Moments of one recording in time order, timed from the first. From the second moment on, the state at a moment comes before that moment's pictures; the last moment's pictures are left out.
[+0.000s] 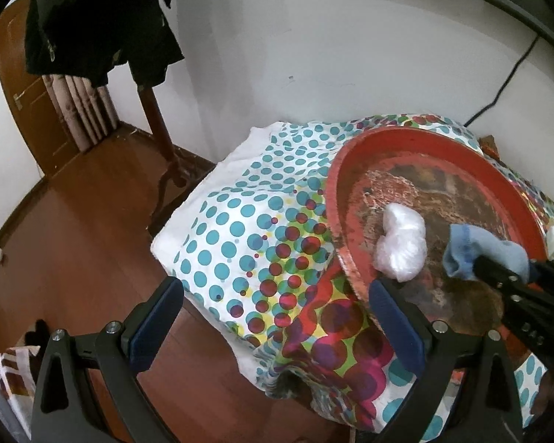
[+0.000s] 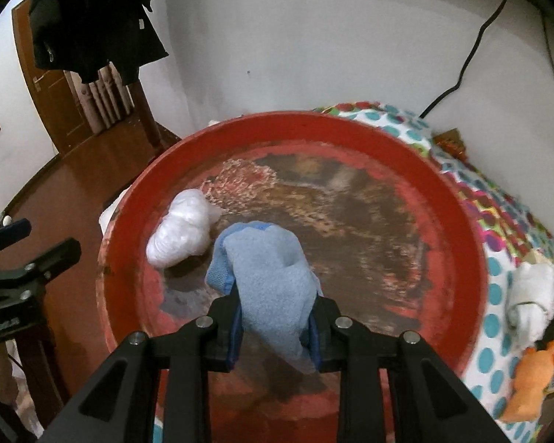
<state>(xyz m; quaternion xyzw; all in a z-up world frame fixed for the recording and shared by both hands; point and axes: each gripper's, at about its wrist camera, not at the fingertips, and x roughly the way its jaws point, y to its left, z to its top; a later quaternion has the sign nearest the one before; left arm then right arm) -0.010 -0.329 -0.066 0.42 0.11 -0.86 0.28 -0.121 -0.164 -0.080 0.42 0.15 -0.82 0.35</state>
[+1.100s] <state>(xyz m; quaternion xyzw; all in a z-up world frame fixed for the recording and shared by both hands) -0.022 -0.293 -0.064 0.42 0.09 -0.88 0.23 -0.134 0.005 -0.049 0.41 0.08 -0.88 0.21</state>
